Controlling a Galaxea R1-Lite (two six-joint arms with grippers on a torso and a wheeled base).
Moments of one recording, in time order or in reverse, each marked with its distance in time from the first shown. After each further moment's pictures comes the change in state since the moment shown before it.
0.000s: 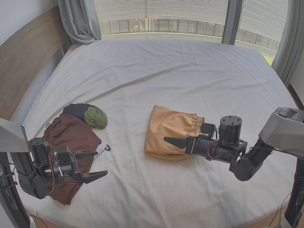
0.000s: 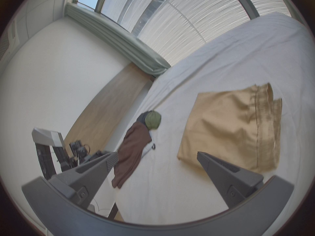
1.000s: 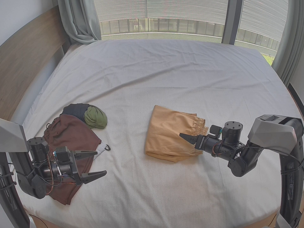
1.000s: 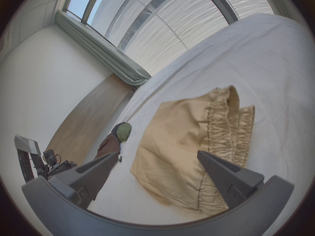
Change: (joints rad) left arm 0.007 -0.022 0.005 0.002 -0.033 -0.009; right arm -0.142 0.200 -0.056 -0.154 -0.005 -0.016
